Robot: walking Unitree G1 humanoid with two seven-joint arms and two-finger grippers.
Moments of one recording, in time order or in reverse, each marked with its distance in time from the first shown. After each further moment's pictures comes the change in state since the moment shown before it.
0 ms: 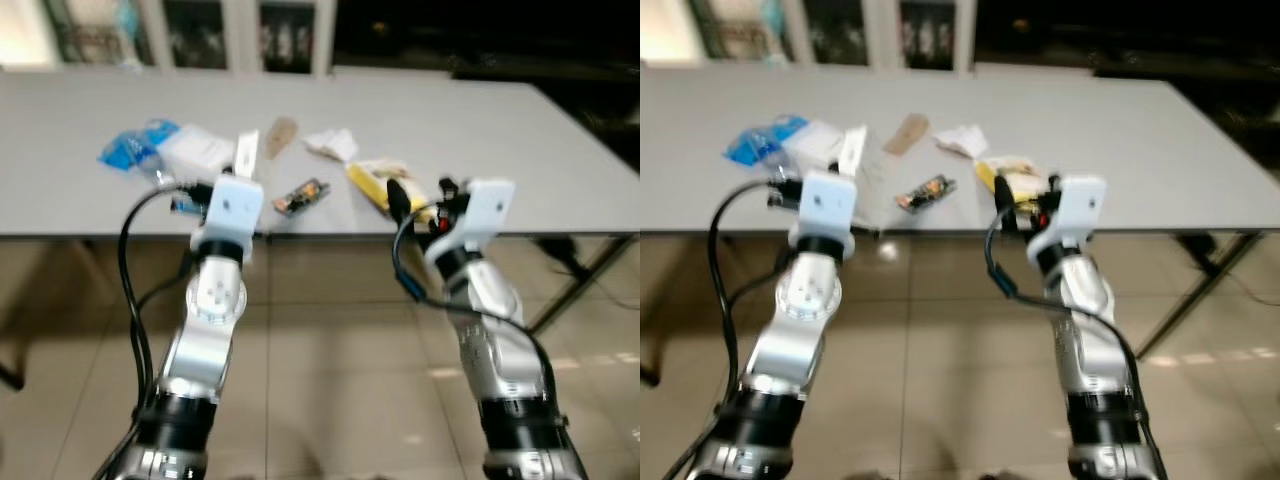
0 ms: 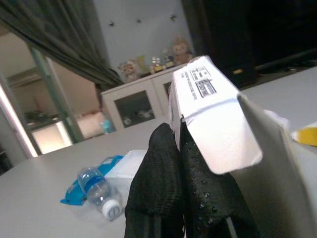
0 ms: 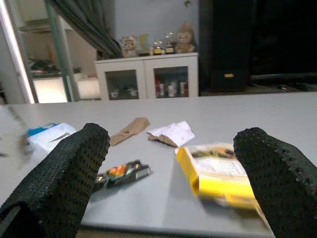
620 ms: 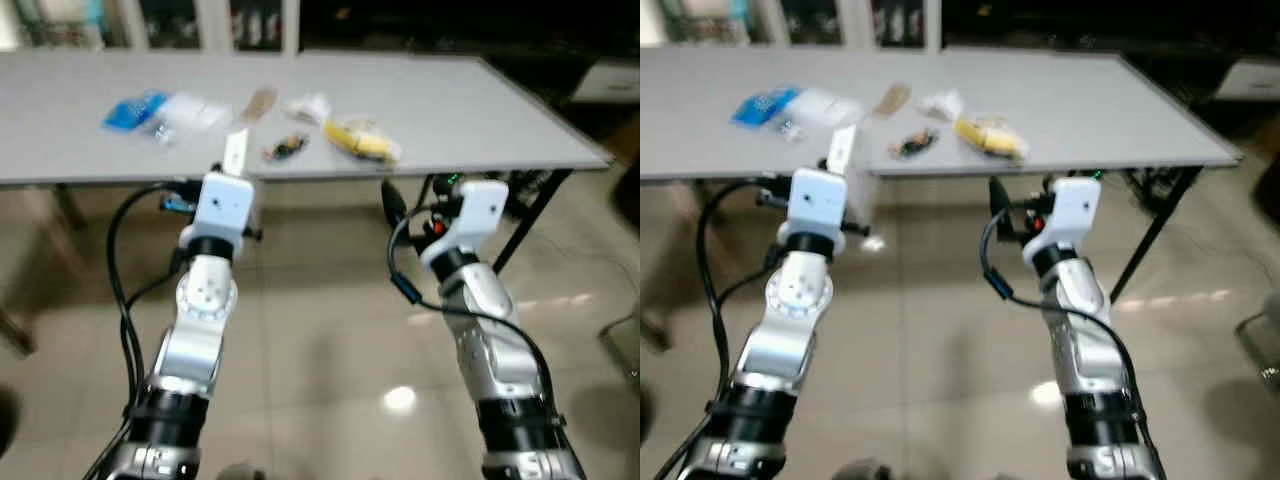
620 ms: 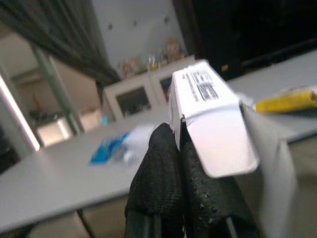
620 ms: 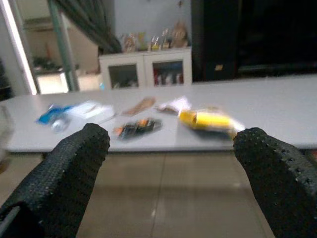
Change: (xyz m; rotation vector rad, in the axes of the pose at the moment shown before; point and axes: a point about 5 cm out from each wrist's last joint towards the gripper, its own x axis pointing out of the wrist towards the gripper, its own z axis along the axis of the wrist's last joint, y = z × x) left arm 0.000 0.003 -0.008 -0.011 0.034 0.008; right arm -0.003 -0.002 -0.008 -0.003 0.032 -0.003
